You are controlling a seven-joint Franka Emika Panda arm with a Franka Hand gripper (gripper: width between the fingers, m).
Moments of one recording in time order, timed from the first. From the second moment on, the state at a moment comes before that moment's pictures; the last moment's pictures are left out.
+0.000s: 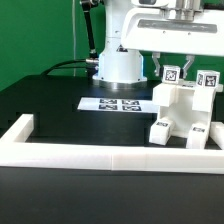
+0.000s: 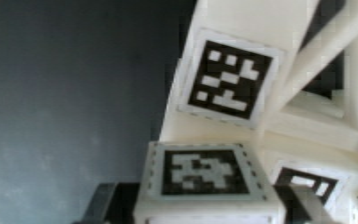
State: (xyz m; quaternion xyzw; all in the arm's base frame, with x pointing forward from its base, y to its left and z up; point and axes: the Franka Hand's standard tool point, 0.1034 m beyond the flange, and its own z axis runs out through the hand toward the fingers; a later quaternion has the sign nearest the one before) arm 0.489 0.062 0.110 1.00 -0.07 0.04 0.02
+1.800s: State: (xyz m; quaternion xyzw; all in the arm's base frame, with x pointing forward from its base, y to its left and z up) arm 0.488 0.064 0.109 0.77 -0.64 0.02 -0.04
